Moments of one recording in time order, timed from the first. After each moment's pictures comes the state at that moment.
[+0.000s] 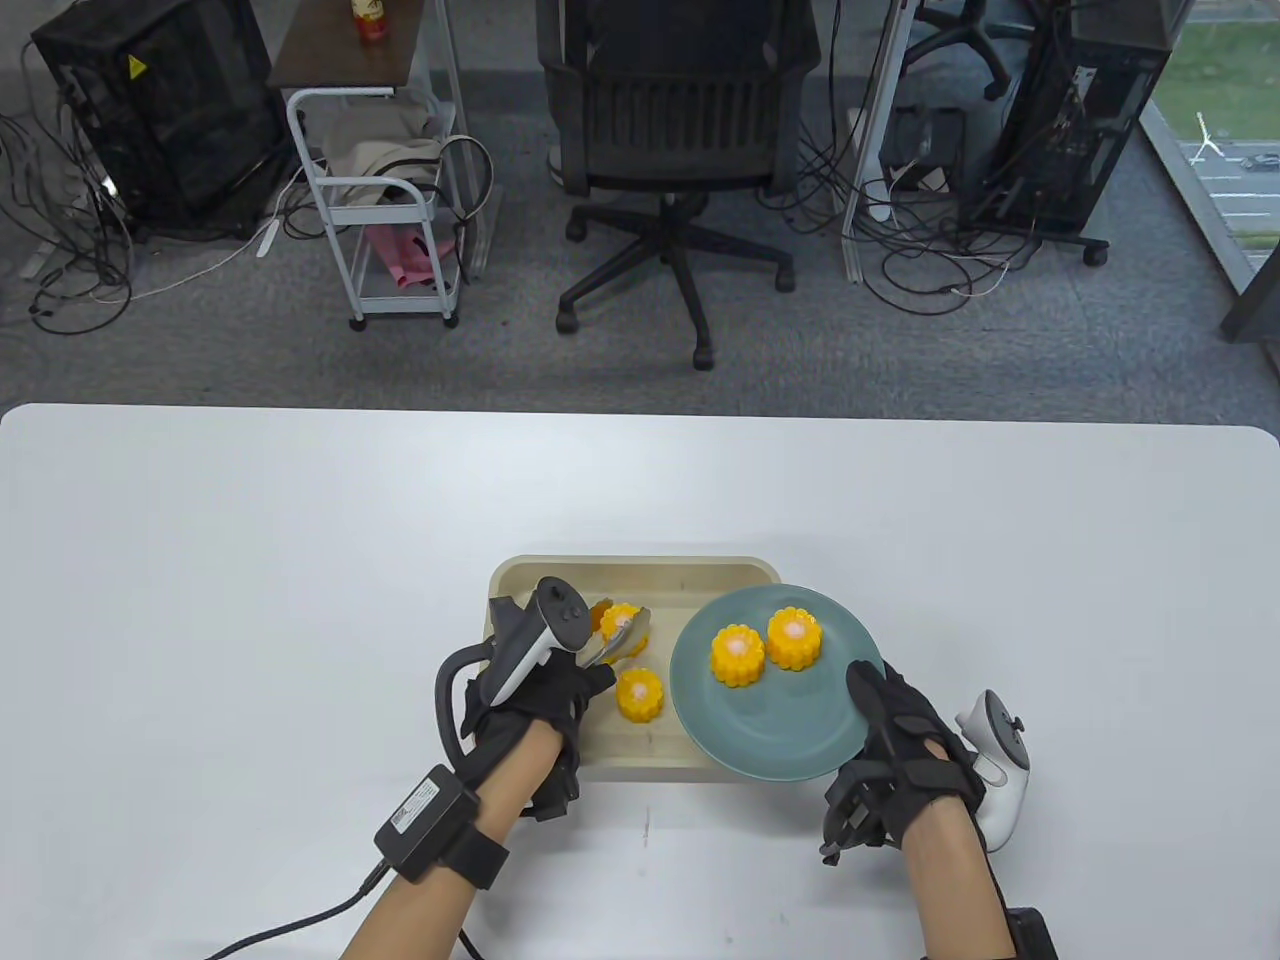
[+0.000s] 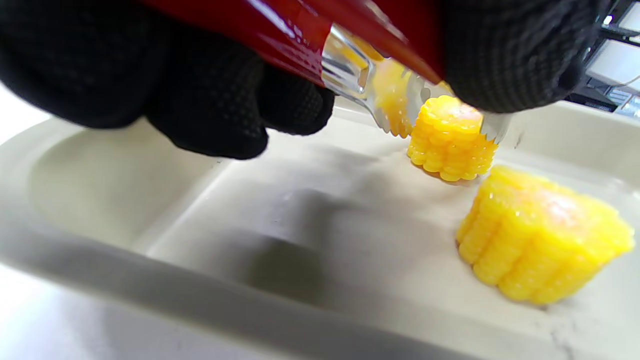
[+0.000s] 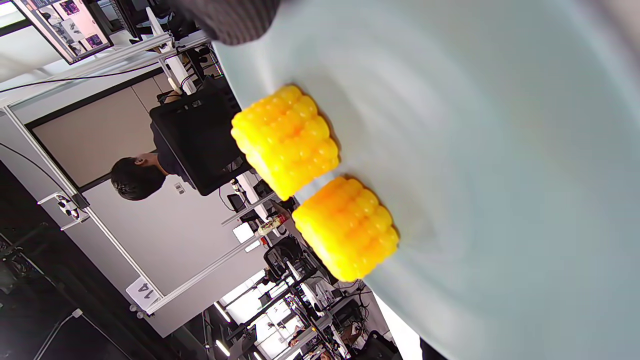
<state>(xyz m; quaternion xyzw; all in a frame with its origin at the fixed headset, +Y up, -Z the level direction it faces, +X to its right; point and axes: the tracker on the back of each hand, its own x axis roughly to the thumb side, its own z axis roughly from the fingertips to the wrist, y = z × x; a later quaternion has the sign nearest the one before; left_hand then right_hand) -0.131 -0.744 -0.358 -0.20 0.10 0.12 0.97 0.221 -0.765 -0.287 -0.17 0.17 0.51 0.83</state>
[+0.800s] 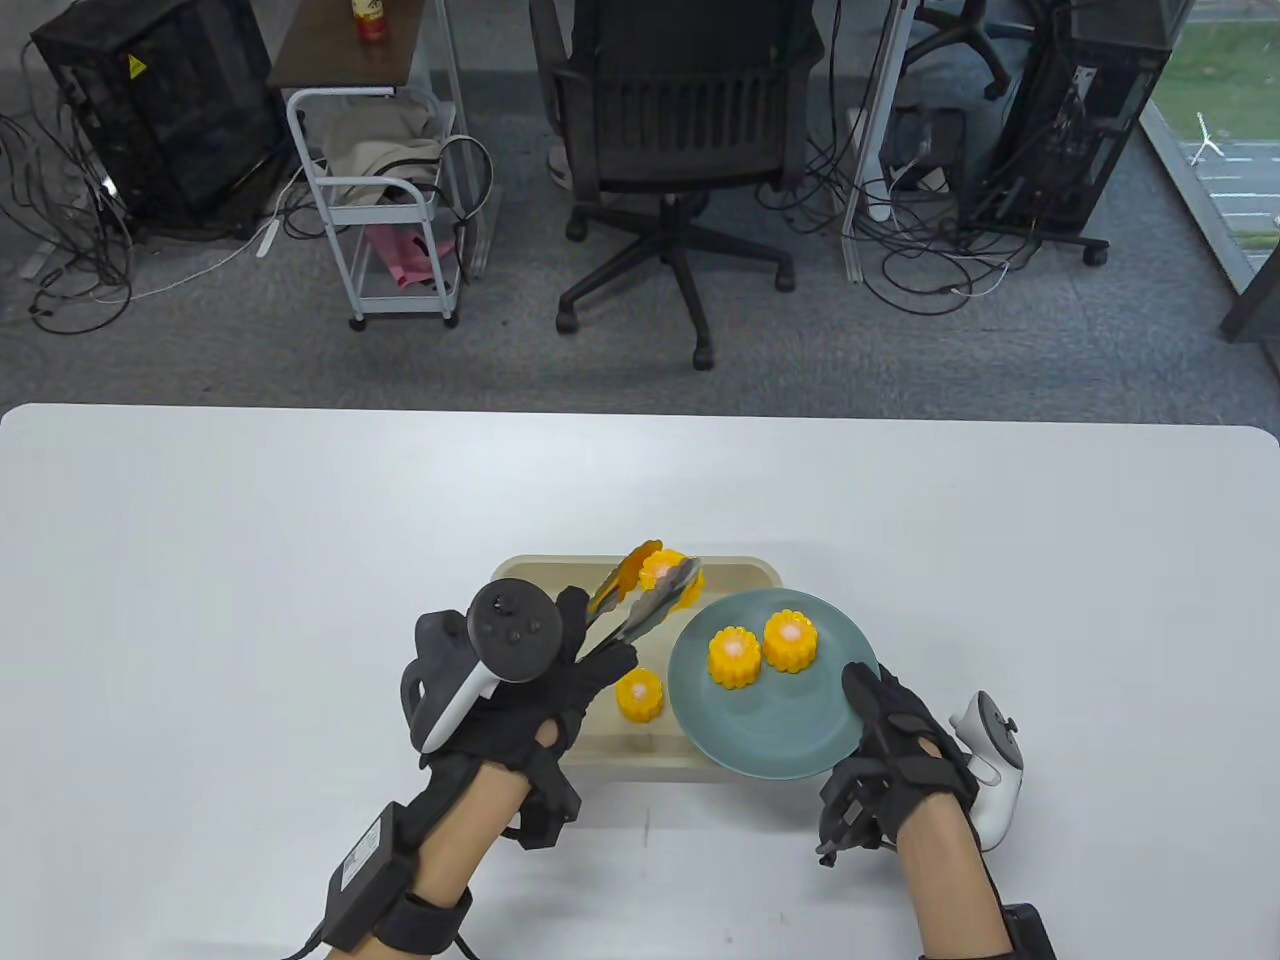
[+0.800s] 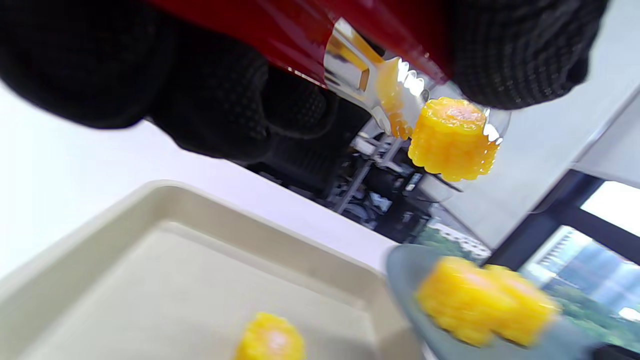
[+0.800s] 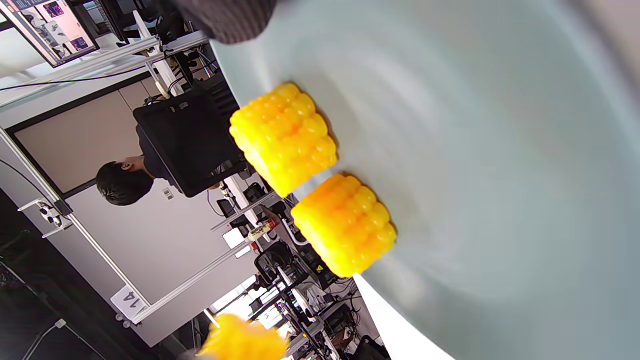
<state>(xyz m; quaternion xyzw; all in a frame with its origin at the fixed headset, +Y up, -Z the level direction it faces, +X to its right) -0.120 -0.616 -0.281 -0.07 -0.05 0.26 0.96 0.220 -0.771 -0.288 -0.19 0.18 0.51 0.82</state>
